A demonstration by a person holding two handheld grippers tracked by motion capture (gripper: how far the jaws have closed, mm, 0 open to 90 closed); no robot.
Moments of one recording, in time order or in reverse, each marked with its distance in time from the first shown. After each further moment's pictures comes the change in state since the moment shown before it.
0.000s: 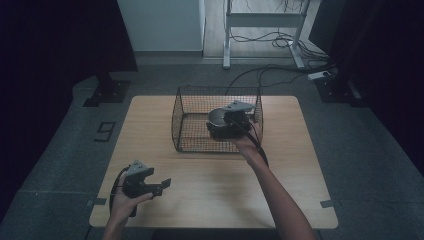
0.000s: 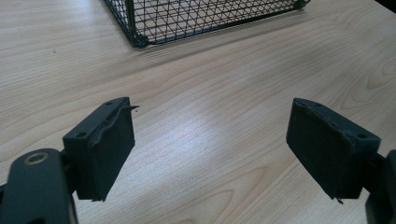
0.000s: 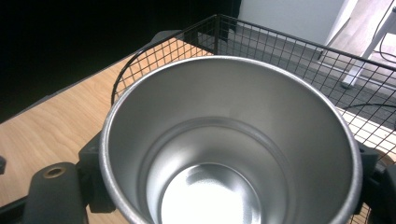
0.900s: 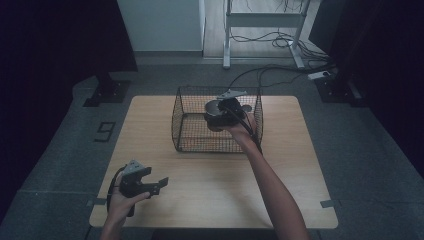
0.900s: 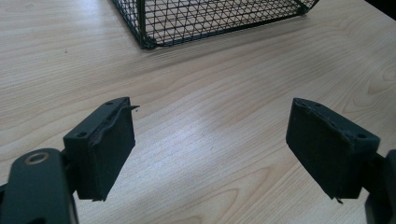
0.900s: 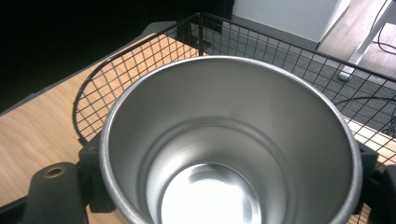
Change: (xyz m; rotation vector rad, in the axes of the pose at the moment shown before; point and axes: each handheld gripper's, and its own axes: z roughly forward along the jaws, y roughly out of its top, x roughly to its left) left arm 0.005 0.000 -0.005 -0.012 0.001 -0.013; right arm -0.019 0.019 0.042 0.048 -0.017 0.011
